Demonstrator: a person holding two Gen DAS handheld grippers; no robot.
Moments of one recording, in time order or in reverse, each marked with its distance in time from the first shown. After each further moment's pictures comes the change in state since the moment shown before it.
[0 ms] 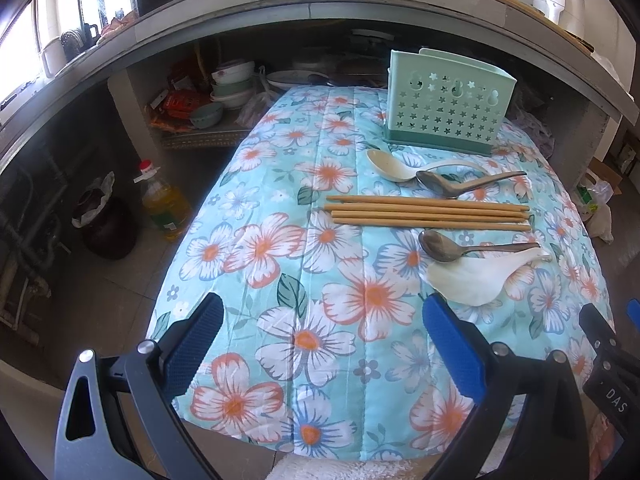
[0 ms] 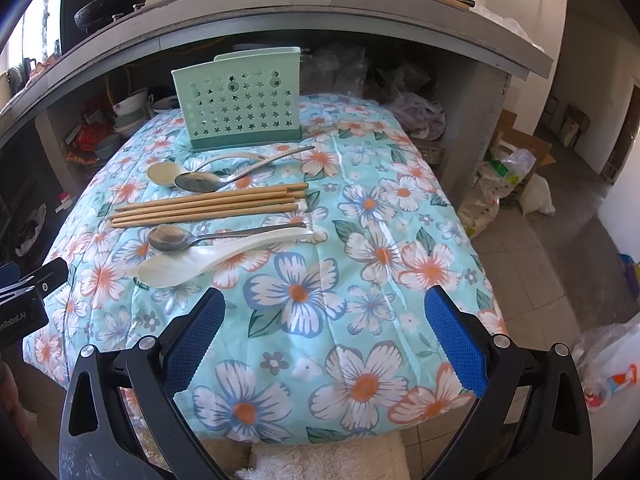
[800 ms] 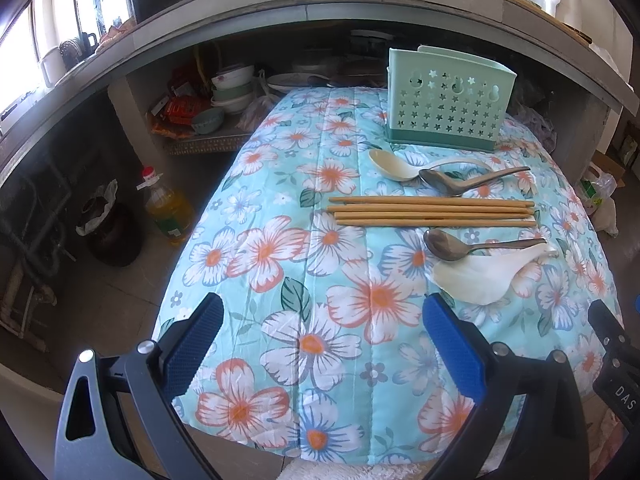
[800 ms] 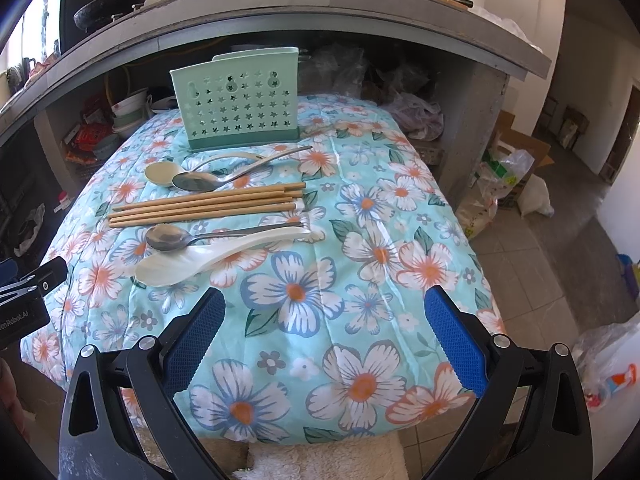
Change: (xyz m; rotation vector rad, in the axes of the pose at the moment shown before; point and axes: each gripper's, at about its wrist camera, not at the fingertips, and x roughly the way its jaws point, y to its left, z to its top) left arm 0.004 0.006 0.005 0.016 0.001 0.006; right arm 0.000 -0.001 -0.001 -0.001 -0.004 -0.005
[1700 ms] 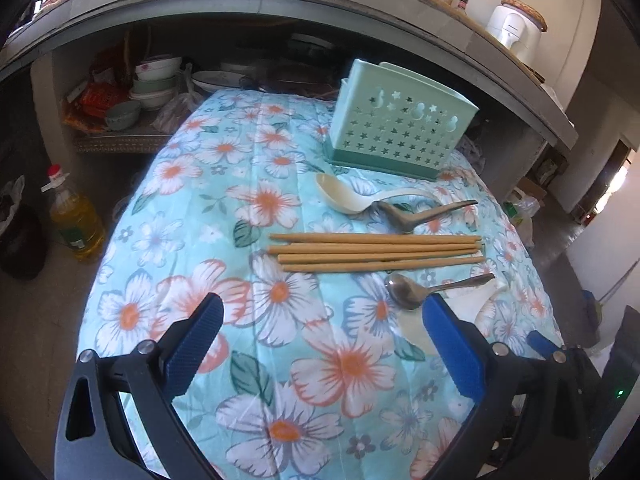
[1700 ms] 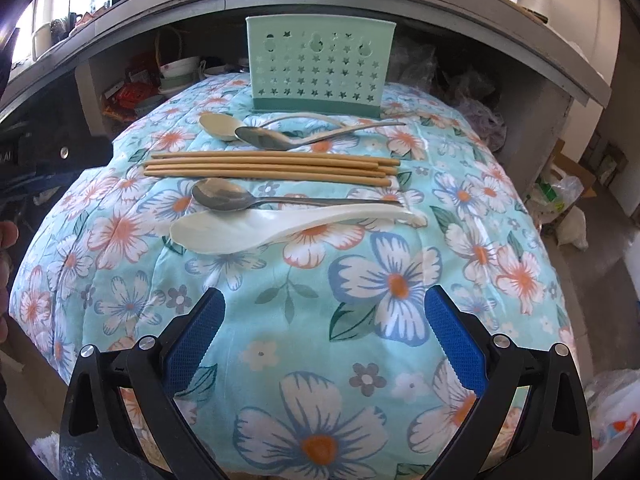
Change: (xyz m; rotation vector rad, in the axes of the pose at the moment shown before) left arm 0.054 0.016 0.034 0.004 -0.033 -0.410; right arm 0.050 0.058 -0.026 -0.169 0.018 0.121
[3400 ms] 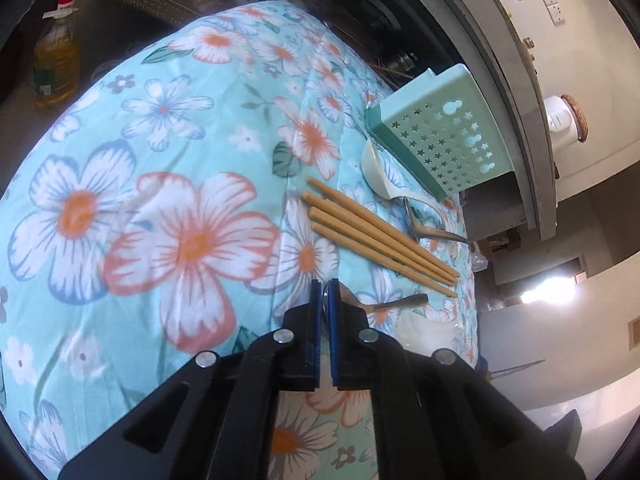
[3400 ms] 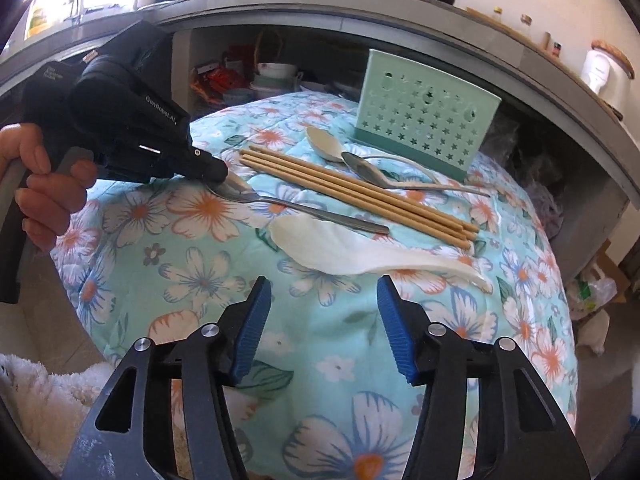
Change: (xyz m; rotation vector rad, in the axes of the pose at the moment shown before) left arm 0.027 0.079 -0.027 -0.503 0.143 -0.247; right arm -0.016 0.051 -0.007 -0.359 -0.149 0.124
